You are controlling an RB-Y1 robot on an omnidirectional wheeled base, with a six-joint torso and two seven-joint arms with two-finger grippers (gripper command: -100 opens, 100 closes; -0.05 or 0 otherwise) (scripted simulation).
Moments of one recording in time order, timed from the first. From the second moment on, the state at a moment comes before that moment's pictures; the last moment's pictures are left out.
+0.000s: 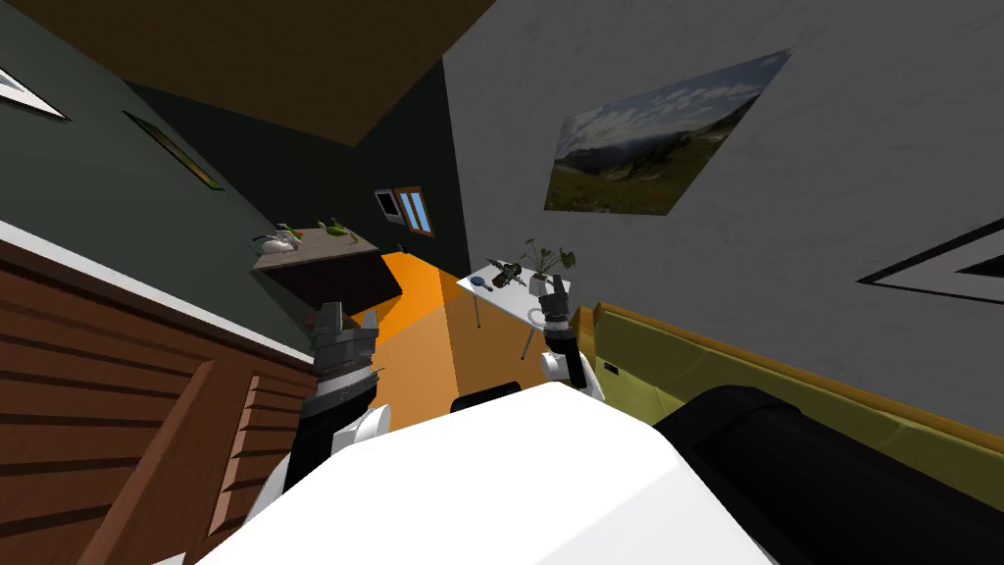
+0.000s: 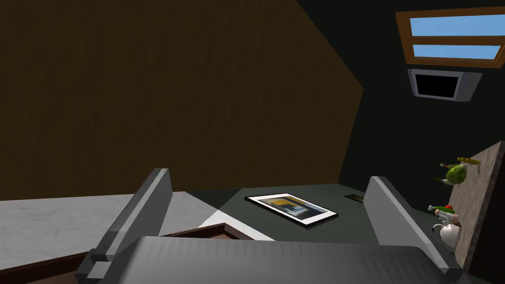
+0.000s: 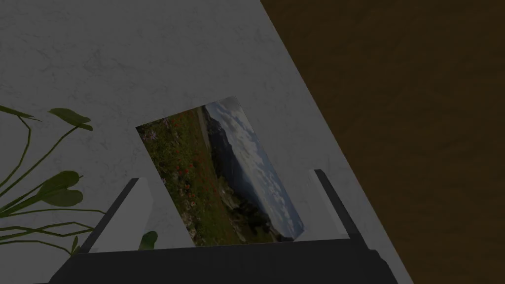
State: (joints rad) left arm 0.55 -0.03 0.06 -2.22 -0.09 -0.50 0.03; right arm 0.46 0.00 0.01 -2.21 0.07 -0.50 -0.11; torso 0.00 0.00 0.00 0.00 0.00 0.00
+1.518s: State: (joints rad) left arm 0.55 -0.03 0.06 -2.22 -0.09 -0.50 0.03; right arm 0.46 -0.46 0.06 -2.03 0.20 -0.53 -0.04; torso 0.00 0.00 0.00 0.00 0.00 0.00
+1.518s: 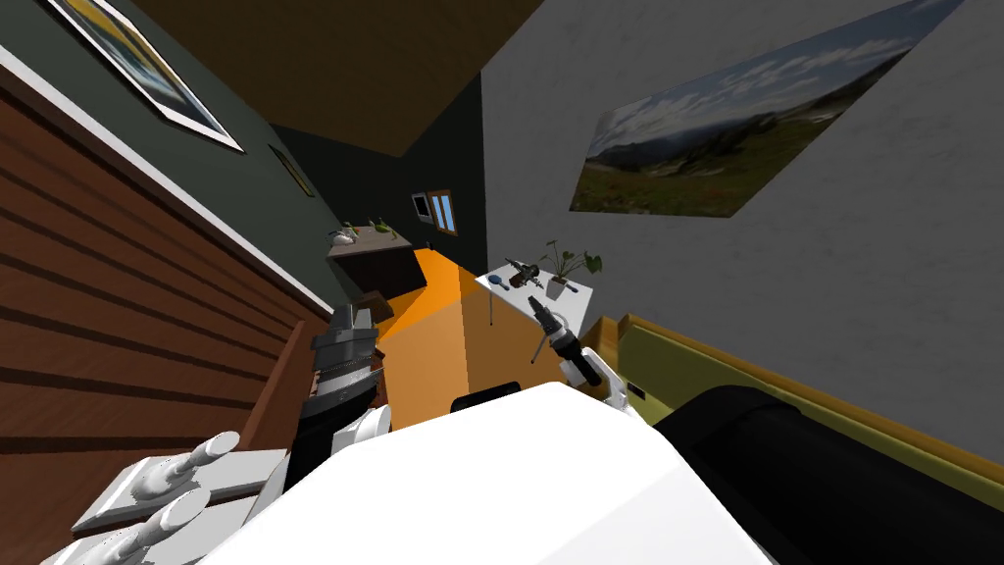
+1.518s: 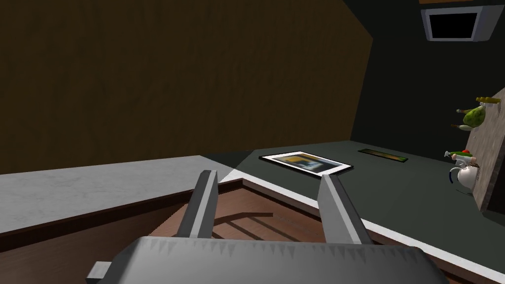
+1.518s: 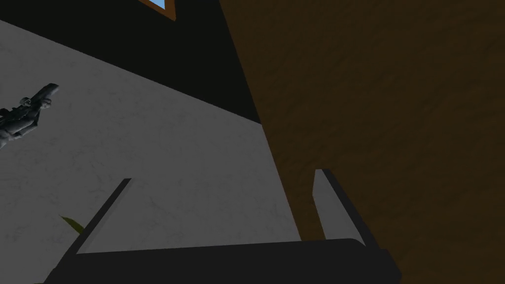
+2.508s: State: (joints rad) left arm 0.55 -0.03 0.06 -2.22 -0.09 -0.50 0.03; right arm 0.49 -0.77 0.11 -1.86 0.31 -0.55 0.02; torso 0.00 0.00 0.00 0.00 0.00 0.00
